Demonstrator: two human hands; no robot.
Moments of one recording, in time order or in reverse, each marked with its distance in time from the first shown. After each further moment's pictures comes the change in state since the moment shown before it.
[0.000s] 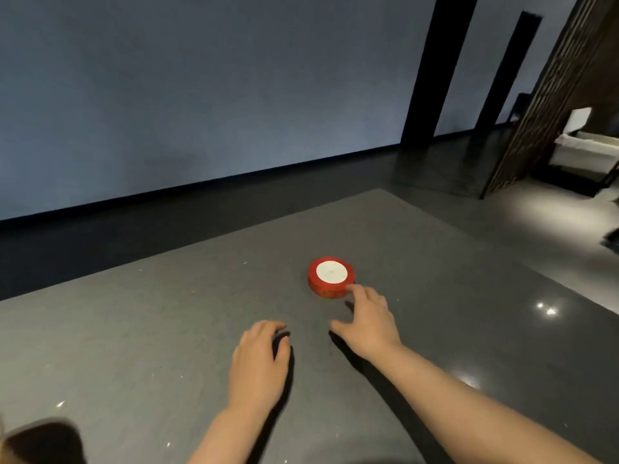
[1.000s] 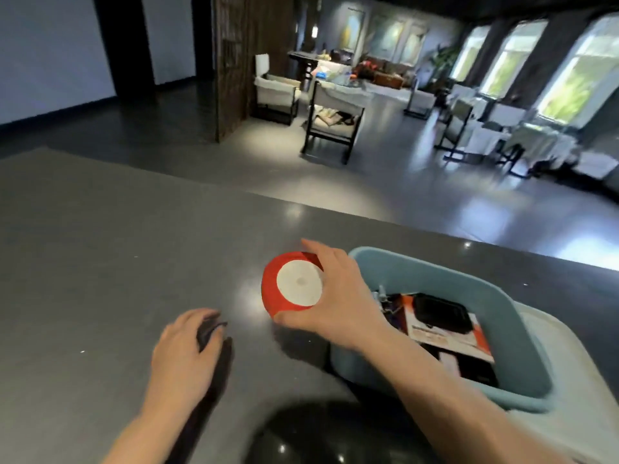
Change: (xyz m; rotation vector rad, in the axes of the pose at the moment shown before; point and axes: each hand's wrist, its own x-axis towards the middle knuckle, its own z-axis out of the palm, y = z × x) left_hand -0.203 0.214 0.110 -0.201 -0.499 0.446; right_hand -0.344 0.188 -0.197 0.040 0.462 0.359
